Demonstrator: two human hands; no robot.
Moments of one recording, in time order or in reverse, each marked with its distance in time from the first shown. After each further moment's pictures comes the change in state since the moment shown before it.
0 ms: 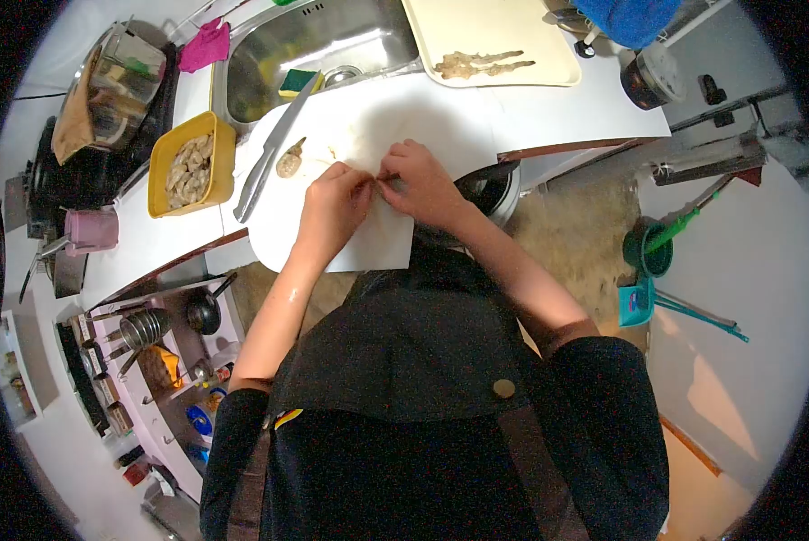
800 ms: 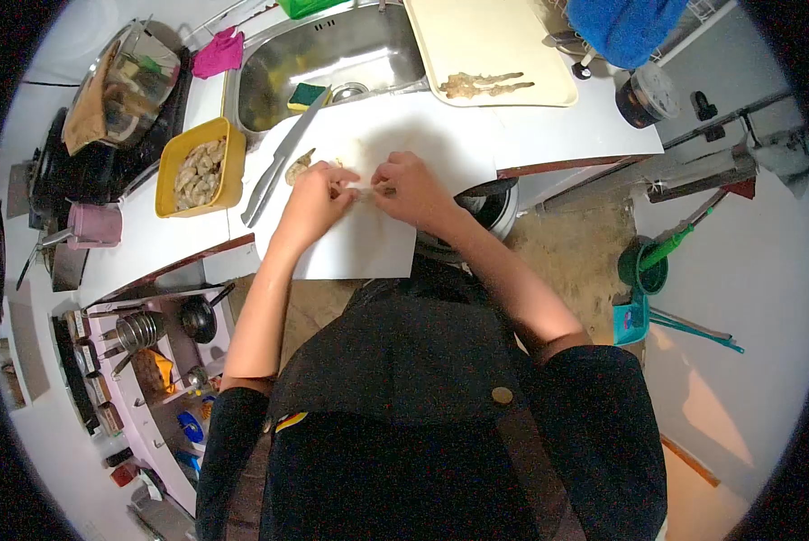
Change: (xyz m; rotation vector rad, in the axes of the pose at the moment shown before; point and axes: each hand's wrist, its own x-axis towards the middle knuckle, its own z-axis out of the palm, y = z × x) left_hand 0.016 -0.021 -0.033 -0.021 -0.182 -0.150; right_hand 0.013 -0.012 0.005 -0.043 -0.055 0.105
